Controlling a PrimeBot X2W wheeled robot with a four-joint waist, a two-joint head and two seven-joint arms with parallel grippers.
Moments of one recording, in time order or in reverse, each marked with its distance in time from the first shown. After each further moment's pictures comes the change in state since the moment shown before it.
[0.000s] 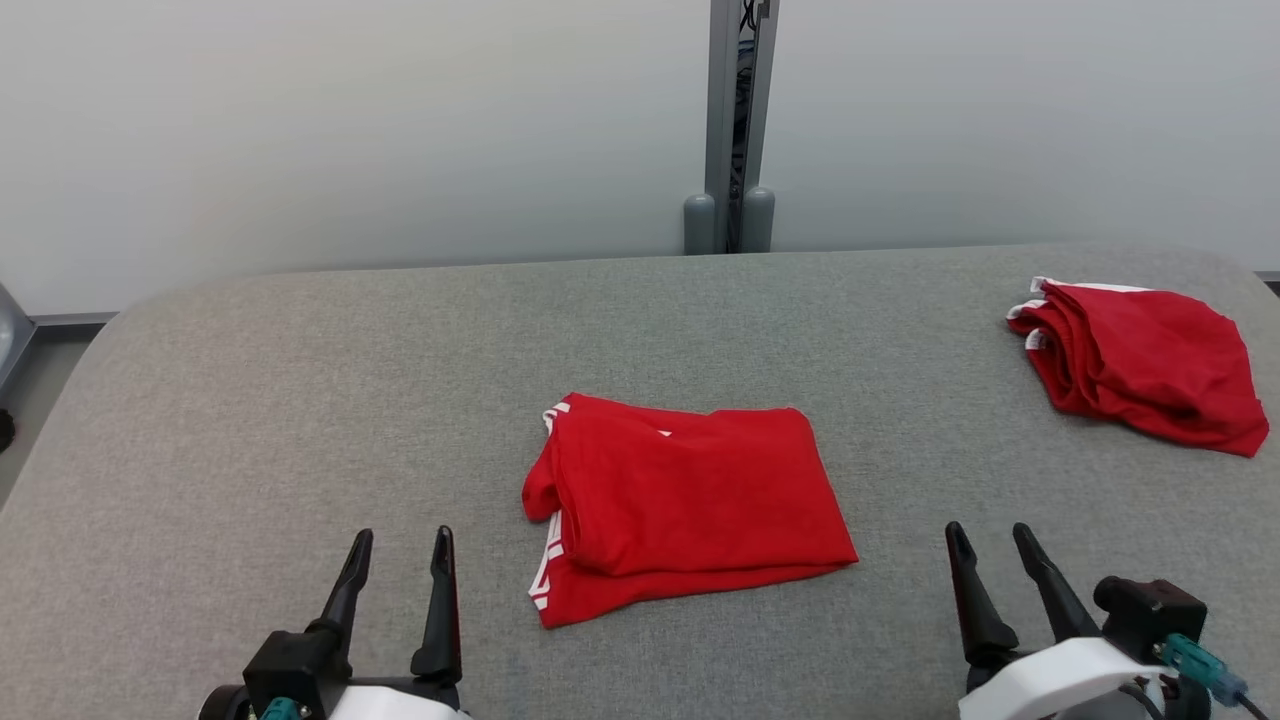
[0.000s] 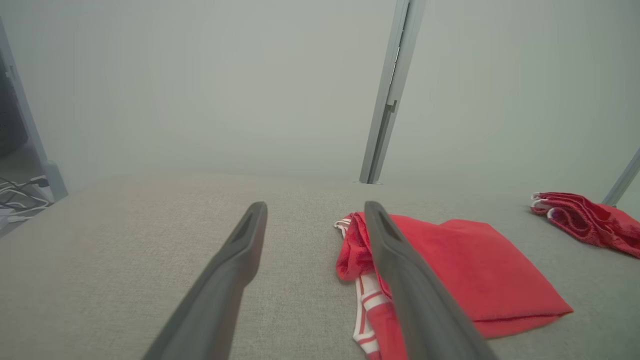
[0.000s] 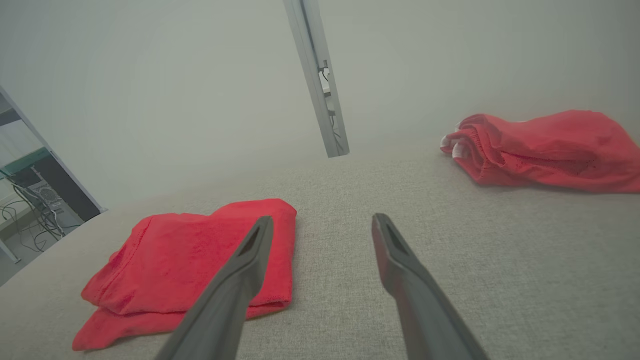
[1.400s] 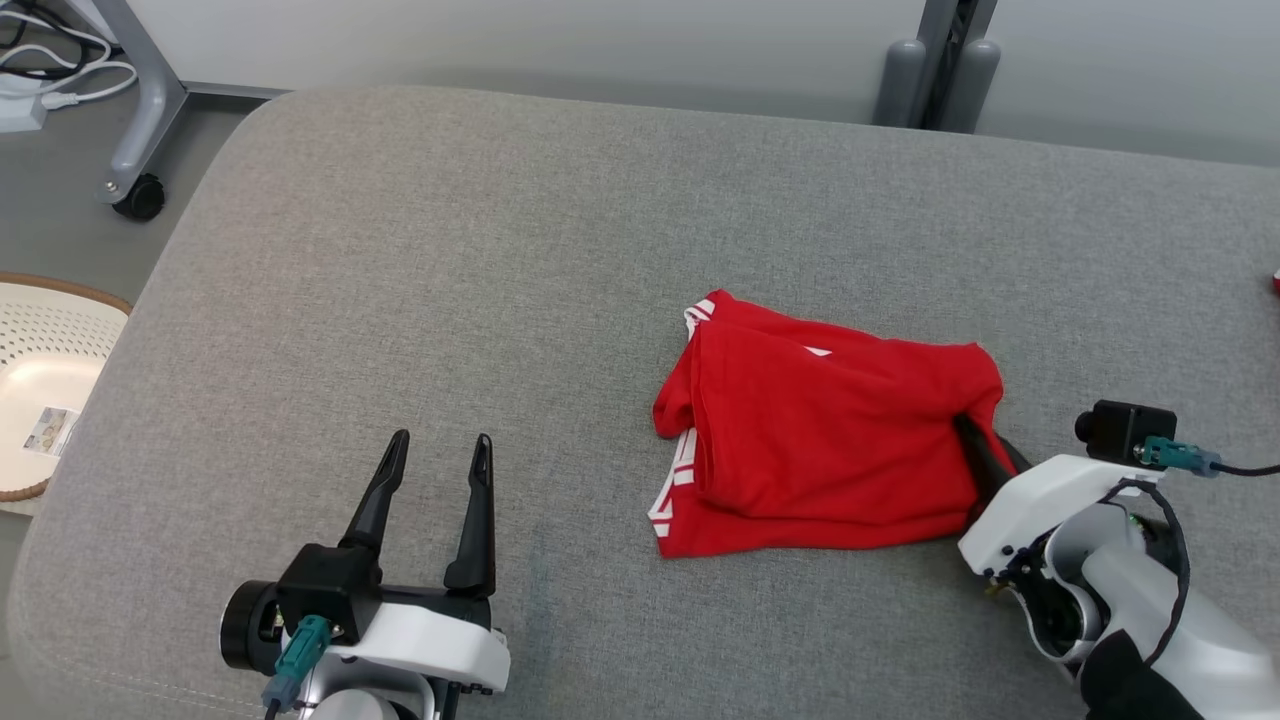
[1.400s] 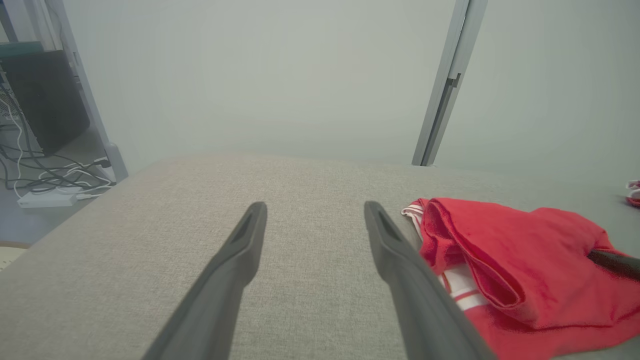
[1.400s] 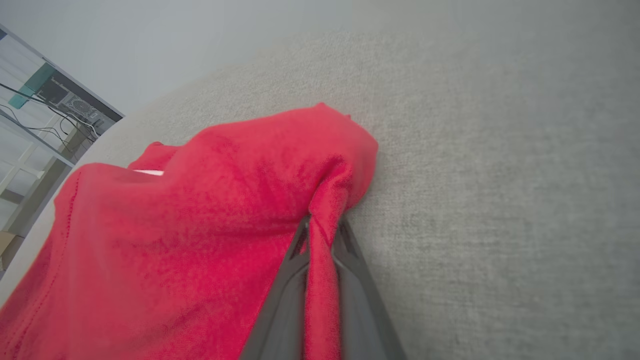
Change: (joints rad) left arm -0.146 0.000 -0.069 -0.005 0.031 0.004 0.000; right arm -0.561 -0.136 0.534 0.580 0.701 0.000 0.037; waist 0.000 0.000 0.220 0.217
